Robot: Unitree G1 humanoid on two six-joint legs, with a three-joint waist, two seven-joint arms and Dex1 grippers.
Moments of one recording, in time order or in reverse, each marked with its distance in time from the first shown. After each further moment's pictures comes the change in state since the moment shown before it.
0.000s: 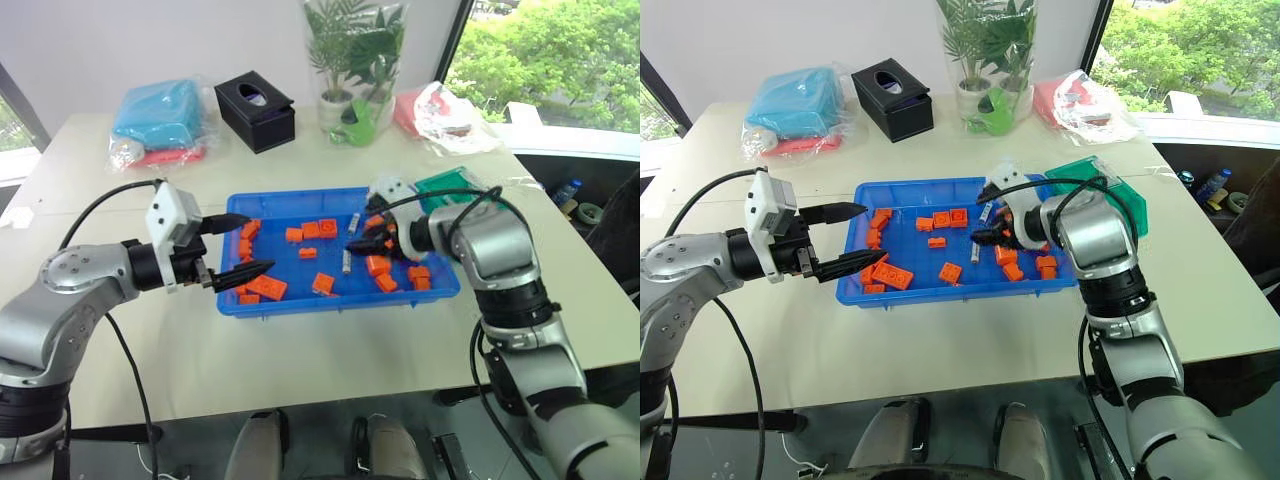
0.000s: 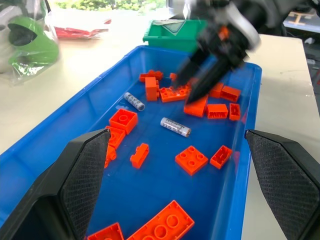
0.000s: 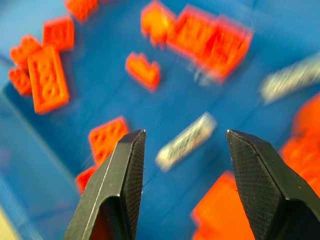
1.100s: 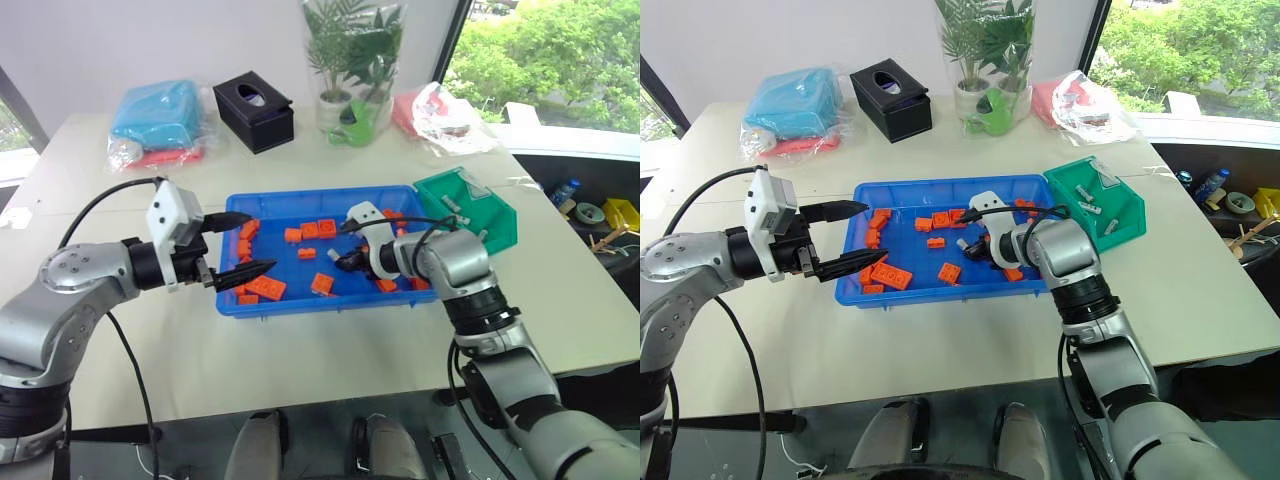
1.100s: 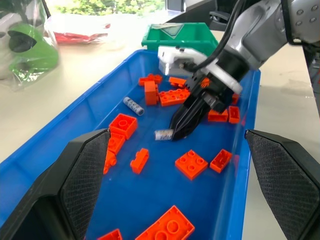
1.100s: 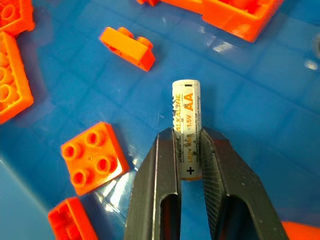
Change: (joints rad) left arm -0.004 -0.002 0.000 -0.017 -0.001 0.002 0.017; right arm -0.018 0.010 -0.002 0.185 0.168 -0.153 -0.247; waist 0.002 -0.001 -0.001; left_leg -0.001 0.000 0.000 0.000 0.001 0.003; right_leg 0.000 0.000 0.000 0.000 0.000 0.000
